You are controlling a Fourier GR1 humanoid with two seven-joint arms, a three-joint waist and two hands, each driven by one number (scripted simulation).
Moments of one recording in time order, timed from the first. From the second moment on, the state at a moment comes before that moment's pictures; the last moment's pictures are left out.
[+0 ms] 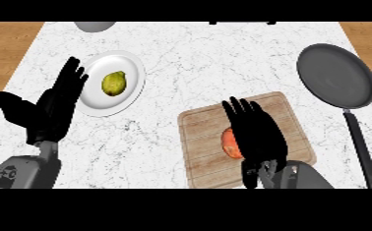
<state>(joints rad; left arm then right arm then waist) -0.17 0.35 -0.09 -1.56 0.30 0.24 0.17 -0.36 -0.28 0.61 -1.80 0.72 0.60 0.92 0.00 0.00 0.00</state>
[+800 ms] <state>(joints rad) -0.16 0.29 -0.02 -1.56 0.23 0.17 0.19 -0.31 -0.18 0.54 -1.55 0.92 0.55 0.76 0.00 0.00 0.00</state>
